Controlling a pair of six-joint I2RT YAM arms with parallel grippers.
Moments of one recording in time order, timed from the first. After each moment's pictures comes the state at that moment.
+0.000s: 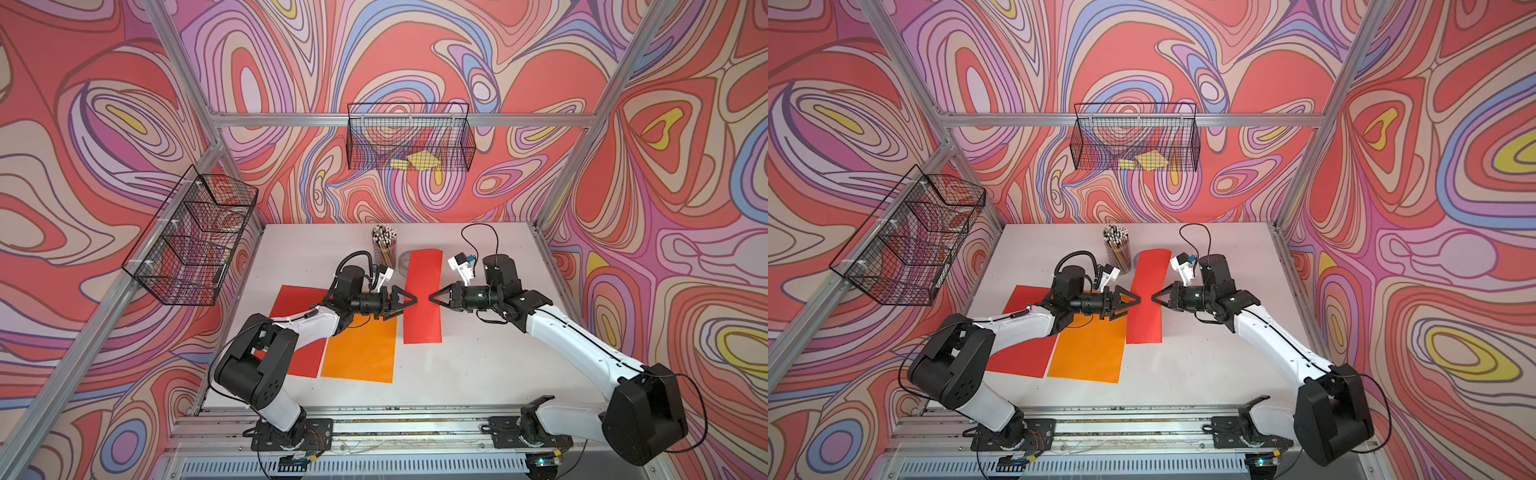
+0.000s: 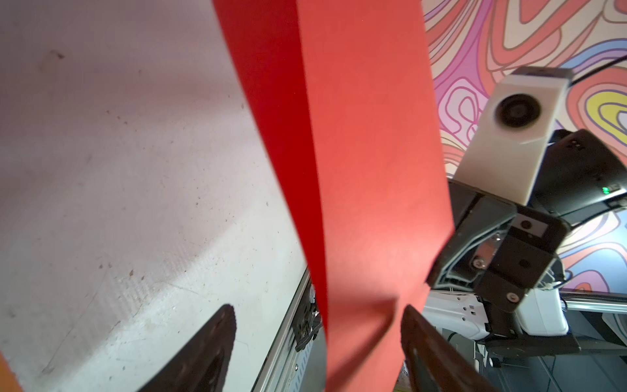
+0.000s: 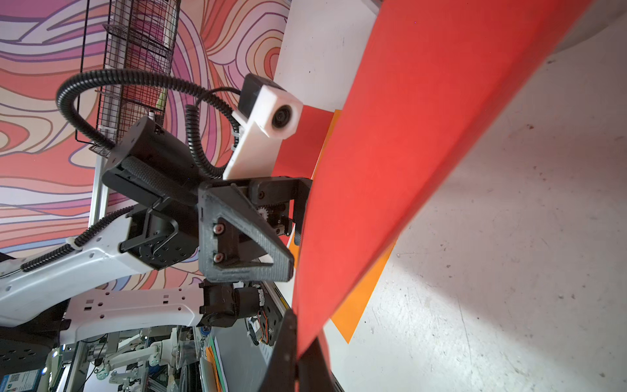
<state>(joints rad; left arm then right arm) -0.47 1.63 0.77 0.52 0.96 -1.08 0.37 1.28 0.91 -0.26 -0.77 0.62</state>
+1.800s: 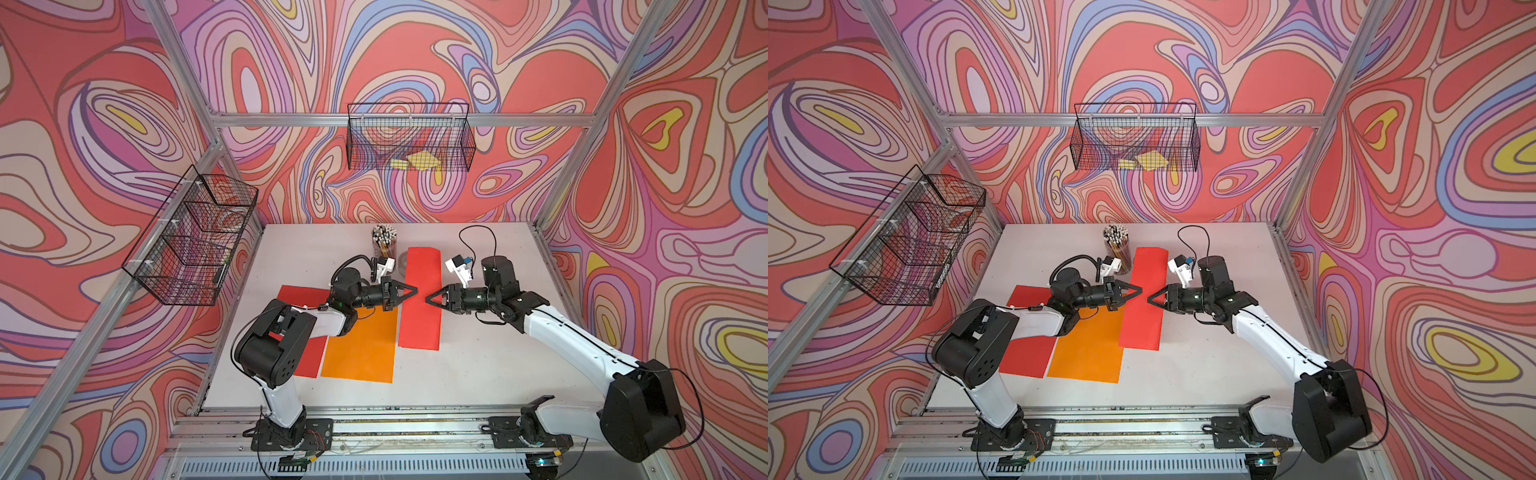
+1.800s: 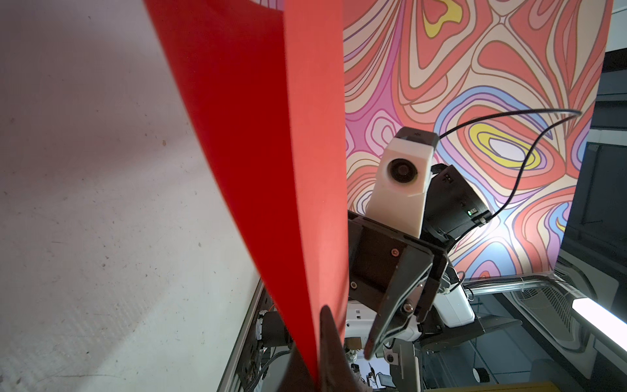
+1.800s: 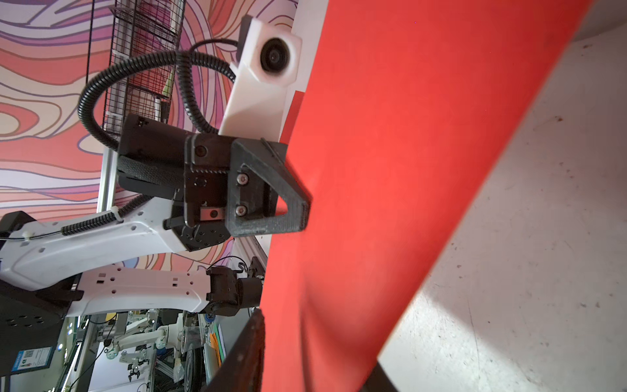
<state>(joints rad) -0.47 1.77 0.76 1.01 0.99 -1.41 0.37 1.30 0.88 -0.20 -0.82 0.61</state>
